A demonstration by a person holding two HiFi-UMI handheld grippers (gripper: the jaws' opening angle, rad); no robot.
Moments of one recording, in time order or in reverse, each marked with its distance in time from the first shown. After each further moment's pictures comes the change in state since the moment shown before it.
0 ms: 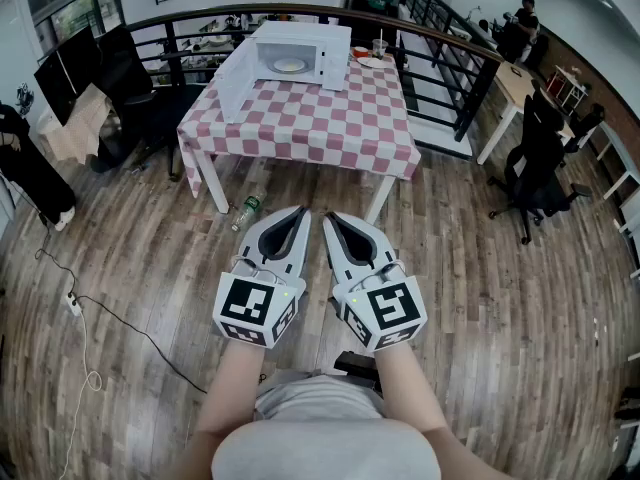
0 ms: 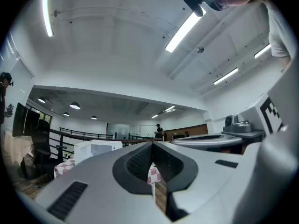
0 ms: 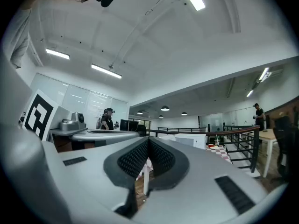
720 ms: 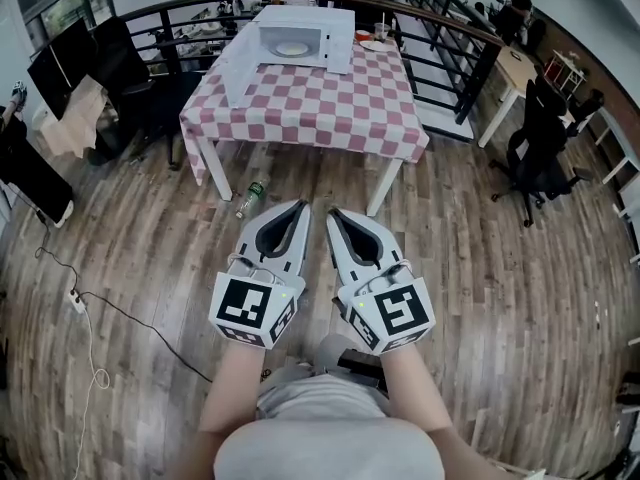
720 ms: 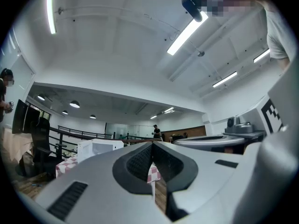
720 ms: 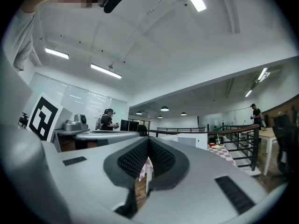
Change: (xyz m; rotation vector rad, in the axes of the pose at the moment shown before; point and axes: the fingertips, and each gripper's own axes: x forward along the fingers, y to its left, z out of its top) left arm -0.037 0.033 0.000 -0.017 -0.019 -0.020; right arm 0.011 0.045 0.000 -0.005 -0.017 -0.014
